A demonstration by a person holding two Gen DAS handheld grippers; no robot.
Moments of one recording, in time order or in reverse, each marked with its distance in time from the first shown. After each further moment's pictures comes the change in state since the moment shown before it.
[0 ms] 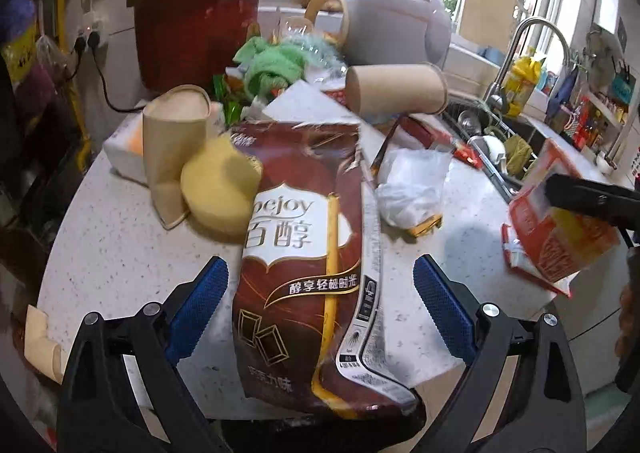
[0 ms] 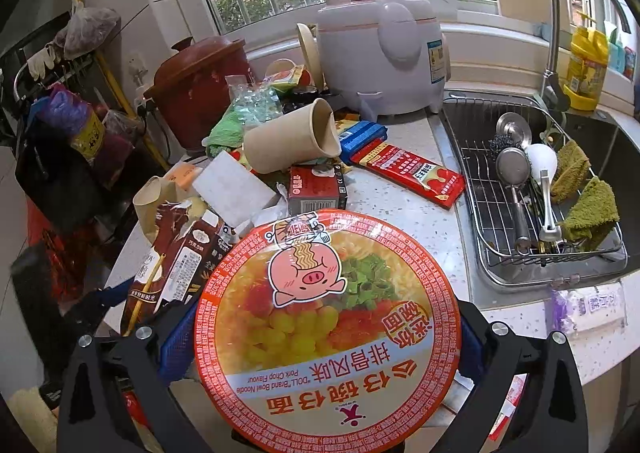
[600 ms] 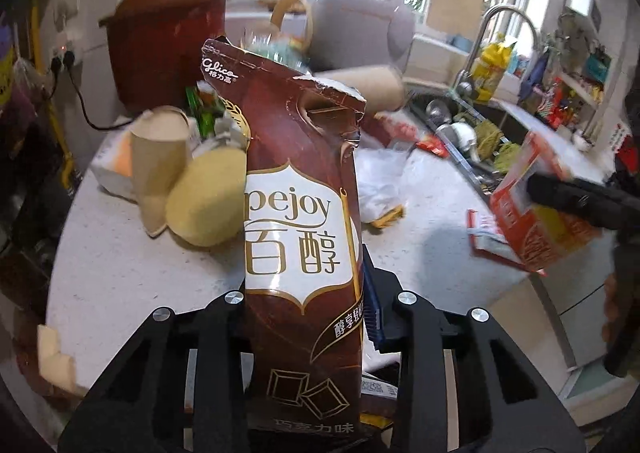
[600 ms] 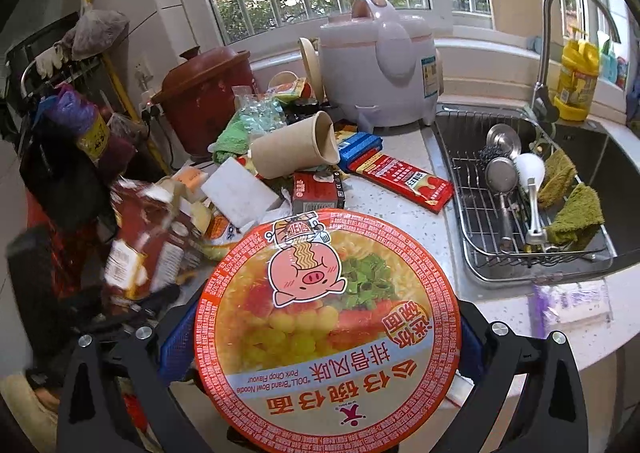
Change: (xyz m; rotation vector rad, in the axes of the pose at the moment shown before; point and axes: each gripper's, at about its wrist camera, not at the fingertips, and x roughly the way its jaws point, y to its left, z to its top) left arm -0.036 -0.012 0.001 0.080 0.012 -0.089; right arm -0.031 0.005 -0.013 -0.027 -0.045 -0.018
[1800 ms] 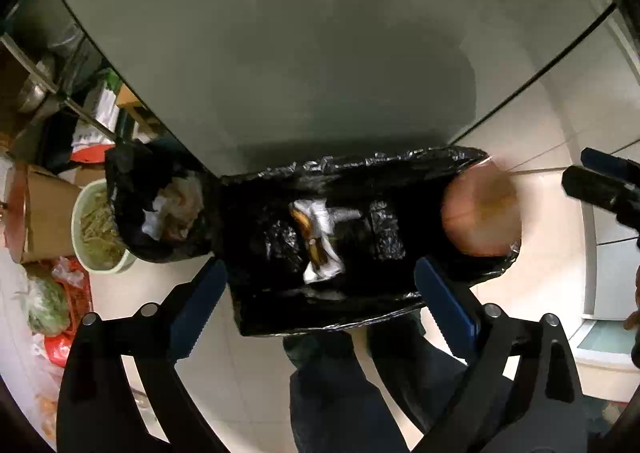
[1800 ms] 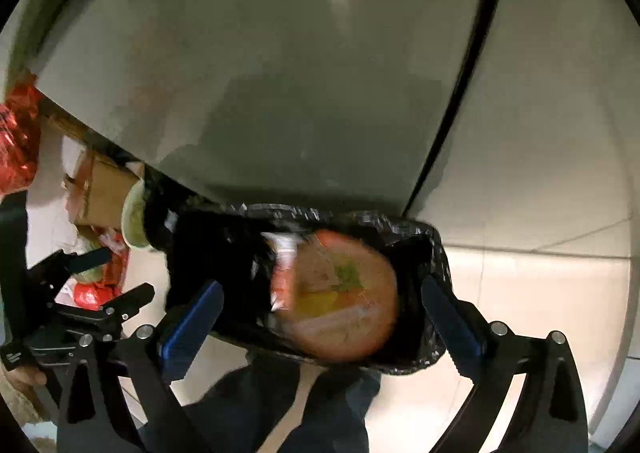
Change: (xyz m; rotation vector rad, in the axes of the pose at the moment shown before) left arm 0.136 0.073 -0.286 -0.140 0.532 0.136; right arm 0.176 0.010 -0.269 -0.010 0.486 -0.021
